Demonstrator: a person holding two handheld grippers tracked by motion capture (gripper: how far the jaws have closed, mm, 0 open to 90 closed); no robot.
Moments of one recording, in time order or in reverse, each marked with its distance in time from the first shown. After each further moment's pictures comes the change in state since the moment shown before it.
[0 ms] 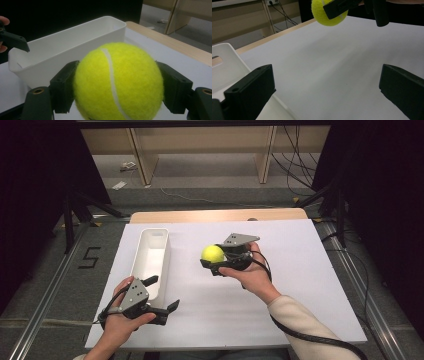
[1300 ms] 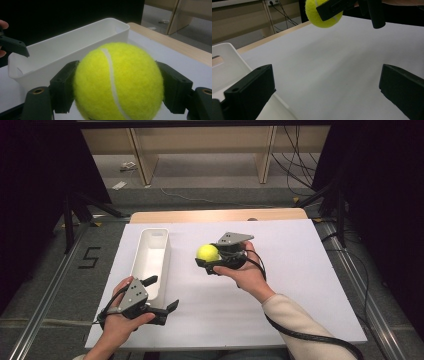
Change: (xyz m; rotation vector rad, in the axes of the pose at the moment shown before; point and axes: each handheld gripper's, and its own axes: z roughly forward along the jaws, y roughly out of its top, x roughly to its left) left arm 0.001 0.000 -0.001 -0.002 0.001 -0.001; right arm 0.006 0.005 0.012 -0.002 0.006 0.007
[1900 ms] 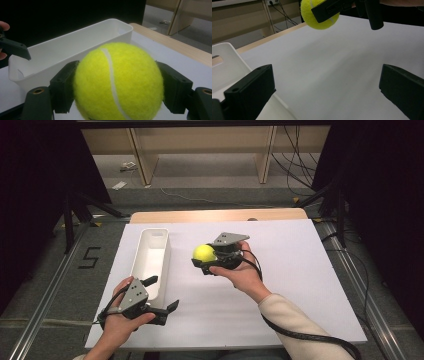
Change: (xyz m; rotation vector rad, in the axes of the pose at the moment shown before) left arm -0.001 0.000 0.001 0.002 -0.004 -0.001; right arm 0.006 0.003 0.007 0.003 0.004 -0.006
